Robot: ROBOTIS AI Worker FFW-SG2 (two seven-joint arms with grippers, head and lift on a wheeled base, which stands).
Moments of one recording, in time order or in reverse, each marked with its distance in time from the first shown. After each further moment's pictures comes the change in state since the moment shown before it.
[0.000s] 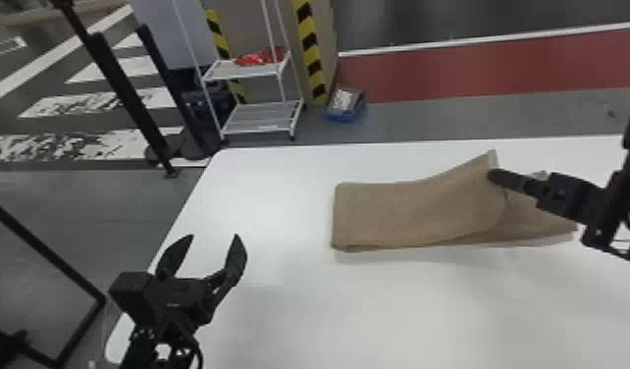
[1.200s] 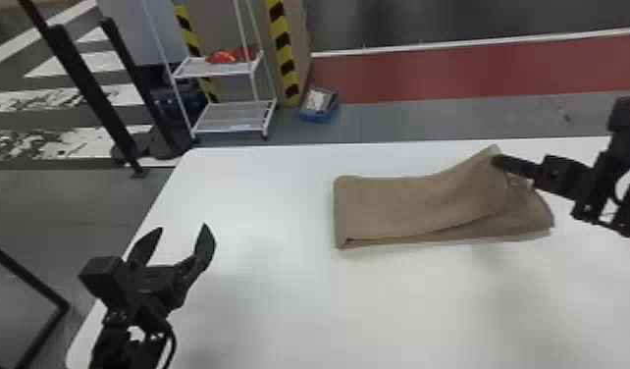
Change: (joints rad) left arm -0.139 0.032 -0.002 0.166 0.047 -0.009 0.006; right arm -0.150 -0.079 -0.013 0.218 0.056 -0.083 0.015
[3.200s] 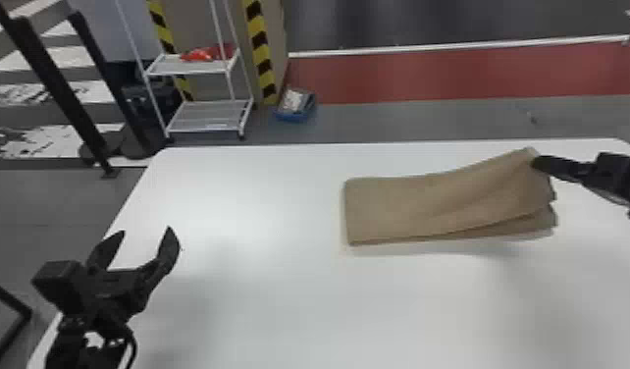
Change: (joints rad) left arm -0.008 0.057 -0.002 0.052 0.038 -0.022 0.008; right arm 0.023 -0.099 -0.193 -0.106 -0.050 0.223 -0.015
